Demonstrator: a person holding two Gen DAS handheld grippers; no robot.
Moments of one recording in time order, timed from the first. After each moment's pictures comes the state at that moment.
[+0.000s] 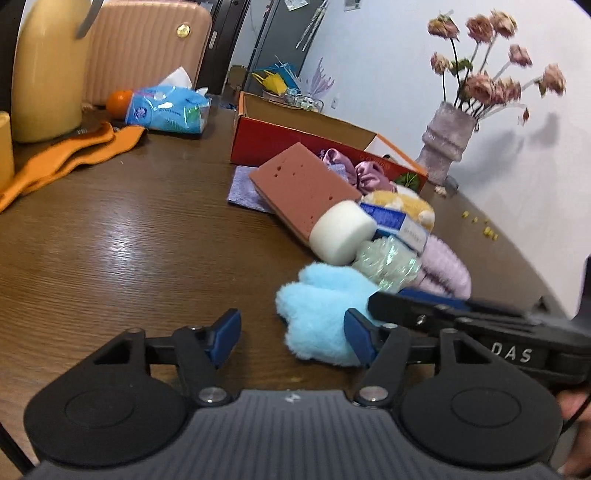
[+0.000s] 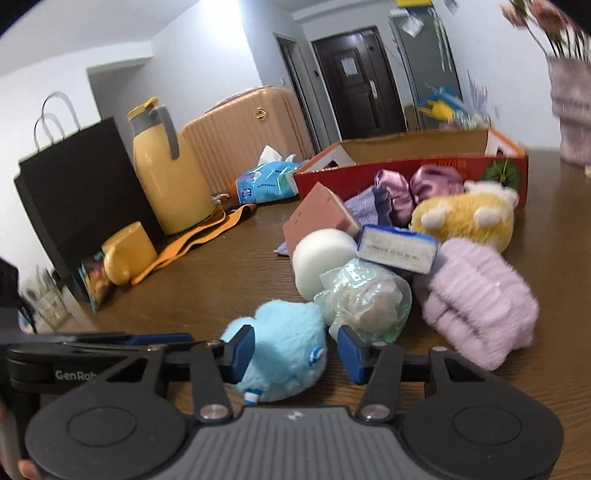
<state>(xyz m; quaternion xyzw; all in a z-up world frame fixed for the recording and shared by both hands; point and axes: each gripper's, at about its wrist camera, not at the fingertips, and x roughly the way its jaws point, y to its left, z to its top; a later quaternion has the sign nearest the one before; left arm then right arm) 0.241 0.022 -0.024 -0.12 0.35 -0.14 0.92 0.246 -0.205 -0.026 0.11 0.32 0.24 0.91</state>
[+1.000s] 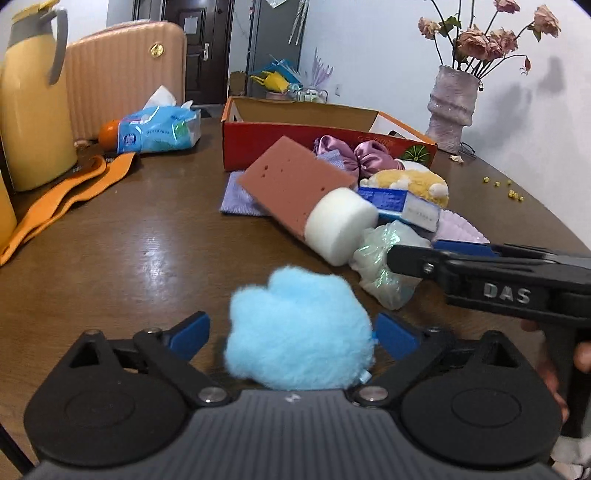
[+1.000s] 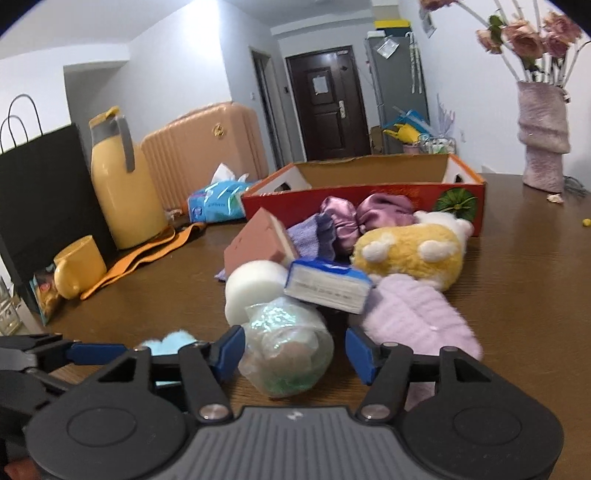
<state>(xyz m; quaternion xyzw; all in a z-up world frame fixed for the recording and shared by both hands) 0.246 -0.016 -0.023 -0.02 0.35 -0.10 0.93 0.269 -0.216 -0.027 0.06 0.30 0.18 0.94</state>
